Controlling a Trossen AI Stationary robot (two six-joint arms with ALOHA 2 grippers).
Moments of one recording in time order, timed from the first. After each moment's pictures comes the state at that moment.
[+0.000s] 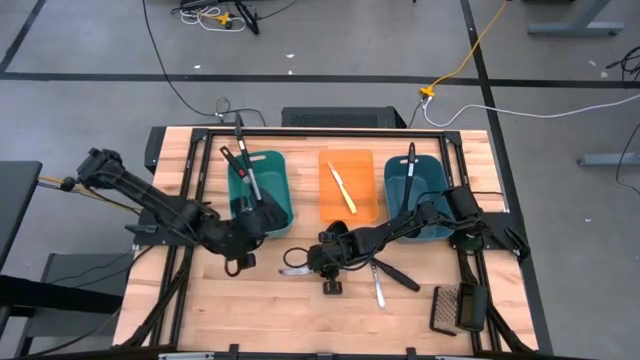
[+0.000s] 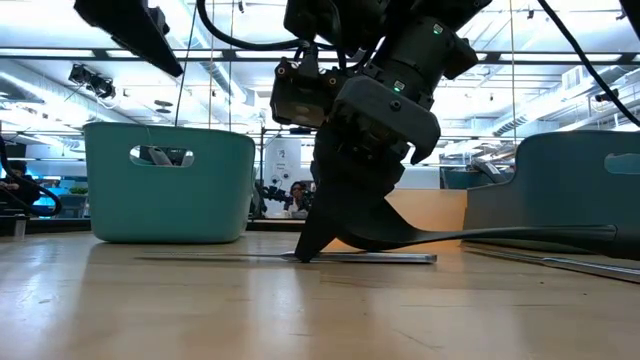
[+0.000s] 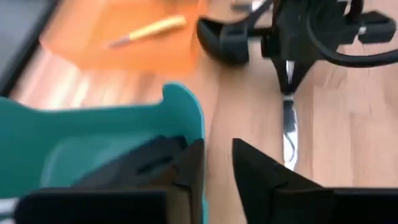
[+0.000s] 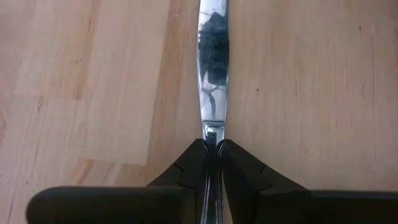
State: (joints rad) left arm -0.49 1.16 0.93 -0.73 -0.54 -0.48; right arm 0.27 2.11 1.37 -0.29 -0.01 0.17
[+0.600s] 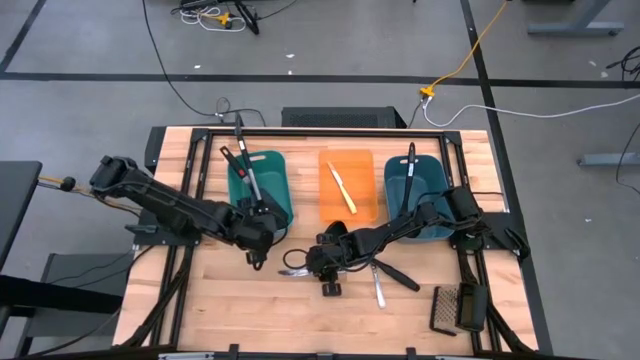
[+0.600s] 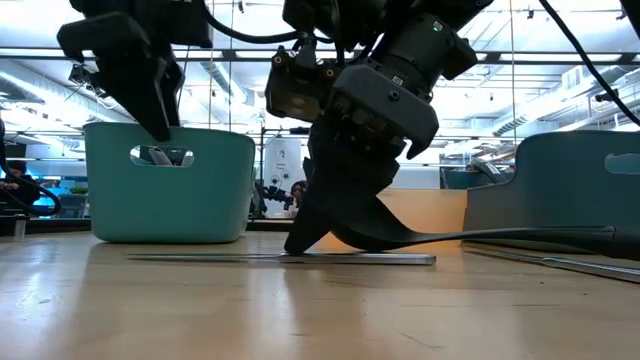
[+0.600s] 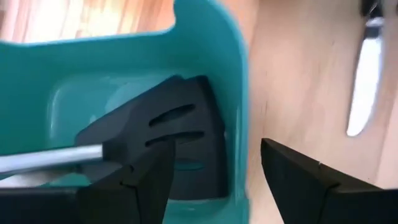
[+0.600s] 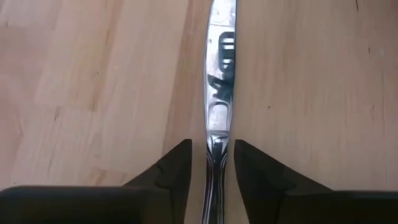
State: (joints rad) left arm -0.34 1.38 0.97 -0.87 -0.42 -0.47; right arm 0.27 2.11 1.37 -0.24 -0.02 0.15
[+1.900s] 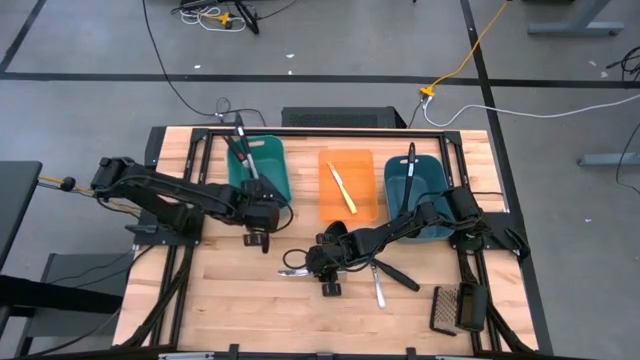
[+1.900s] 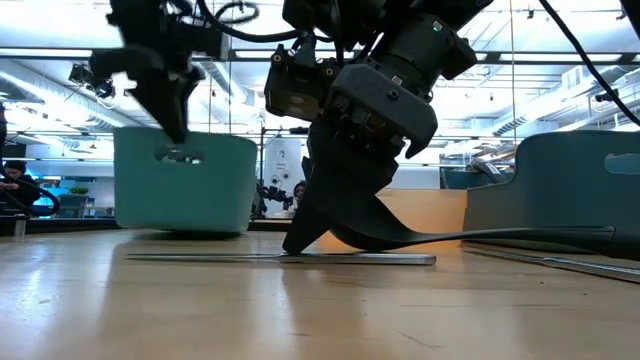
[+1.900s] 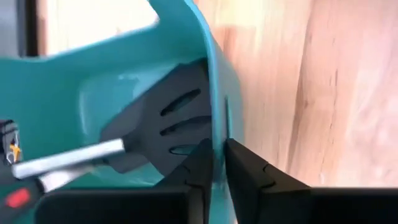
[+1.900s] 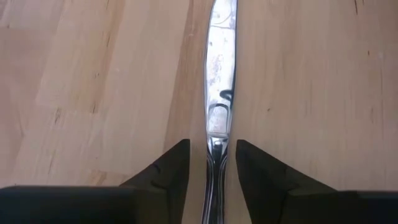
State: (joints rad) left arm -0.18 1.39 1.04 -1.00 -0.42 -0.18; right arm 0.27 2.11 1.37 -0.24 -0.02 0.15
